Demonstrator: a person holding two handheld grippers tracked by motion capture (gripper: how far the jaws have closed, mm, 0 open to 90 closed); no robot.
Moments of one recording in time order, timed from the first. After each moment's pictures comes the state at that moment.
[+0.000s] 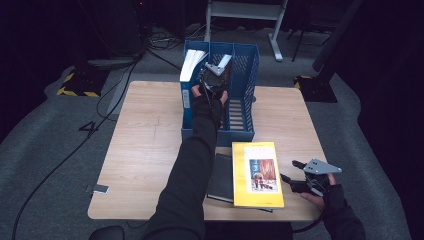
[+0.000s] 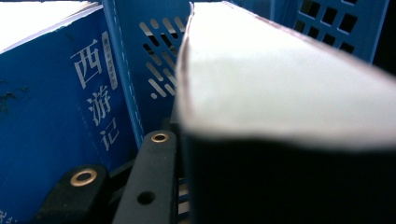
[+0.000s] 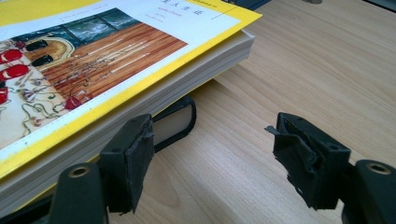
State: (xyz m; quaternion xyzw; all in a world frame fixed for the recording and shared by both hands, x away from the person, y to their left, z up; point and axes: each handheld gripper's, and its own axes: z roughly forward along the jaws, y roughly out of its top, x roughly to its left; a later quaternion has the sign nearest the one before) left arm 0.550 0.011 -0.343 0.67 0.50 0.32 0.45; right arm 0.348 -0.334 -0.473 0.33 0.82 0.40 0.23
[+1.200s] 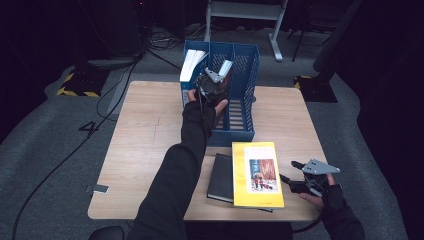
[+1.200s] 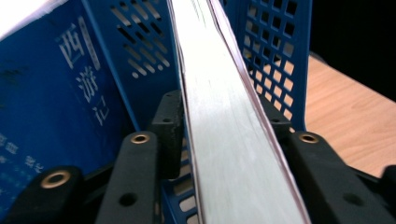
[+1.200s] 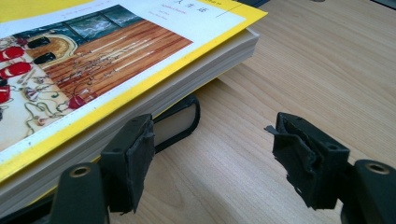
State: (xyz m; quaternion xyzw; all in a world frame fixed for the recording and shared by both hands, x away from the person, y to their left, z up) left arm 0.522 0.023 -0.335 0.73 0.44 0.29 0.43; right arm 0.347 -0.330 -0.473 0.33 0.83 0.39 0.23
